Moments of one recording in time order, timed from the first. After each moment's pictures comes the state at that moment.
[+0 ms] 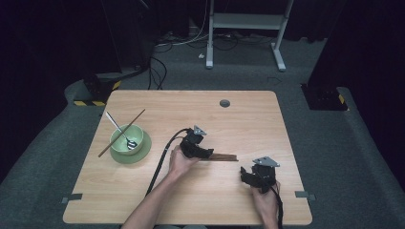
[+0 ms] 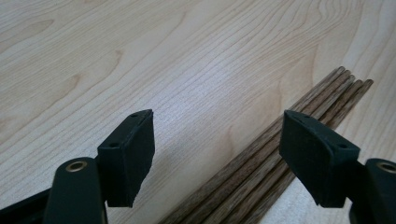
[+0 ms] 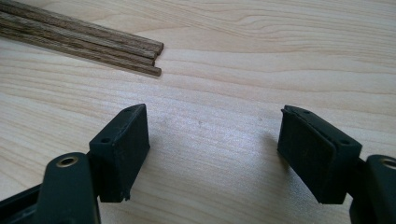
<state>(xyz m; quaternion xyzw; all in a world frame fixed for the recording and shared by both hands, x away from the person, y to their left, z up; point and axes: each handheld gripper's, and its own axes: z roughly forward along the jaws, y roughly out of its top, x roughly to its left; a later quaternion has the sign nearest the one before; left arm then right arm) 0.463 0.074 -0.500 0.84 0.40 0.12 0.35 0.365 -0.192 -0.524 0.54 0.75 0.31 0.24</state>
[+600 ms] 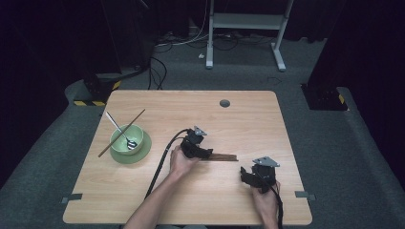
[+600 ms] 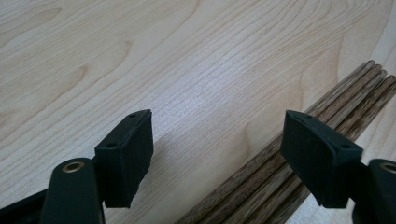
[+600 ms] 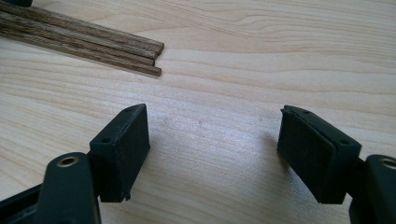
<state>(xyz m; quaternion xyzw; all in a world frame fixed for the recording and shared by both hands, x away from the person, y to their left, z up) 0.466 0.073 -0.507 0.84 0.40 0.13 0.33 0.365 -0.192 -0.524 0.54 0.75 0.31 0.24</state>
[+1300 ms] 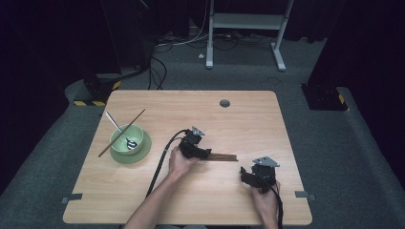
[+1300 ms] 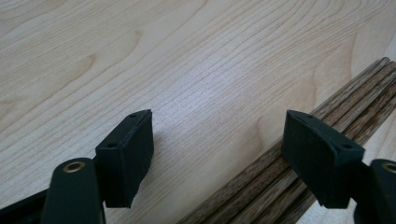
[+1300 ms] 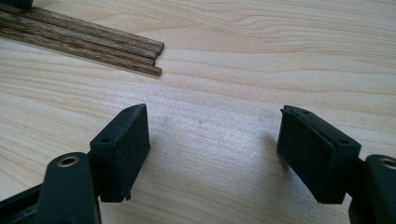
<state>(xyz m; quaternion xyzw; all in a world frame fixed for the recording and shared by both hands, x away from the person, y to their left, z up) 0.467 0.079 -0.512 0.84 0.41 0.13 0.33 0.365 -0.192 -0.524 0.54 0.75 0.31 0.24</state>
